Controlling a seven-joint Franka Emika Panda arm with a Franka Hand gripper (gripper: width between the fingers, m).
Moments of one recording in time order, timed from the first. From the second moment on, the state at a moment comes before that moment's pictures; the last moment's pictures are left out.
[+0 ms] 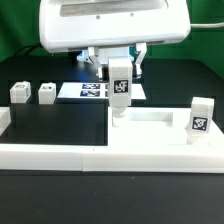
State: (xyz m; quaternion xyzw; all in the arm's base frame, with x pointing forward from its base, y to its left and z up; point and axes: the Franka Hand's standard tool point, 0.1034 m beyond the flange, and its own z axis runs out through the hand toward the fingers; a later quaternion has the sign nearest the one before) arm 0.627 -0.009 0.124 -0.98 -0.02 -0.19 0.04
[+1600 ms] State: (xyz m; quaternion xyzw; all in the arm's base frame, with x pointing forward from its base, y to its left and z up) arm 0.616 0.003 0.073 -0.96 -0.01 -0.28 0.02
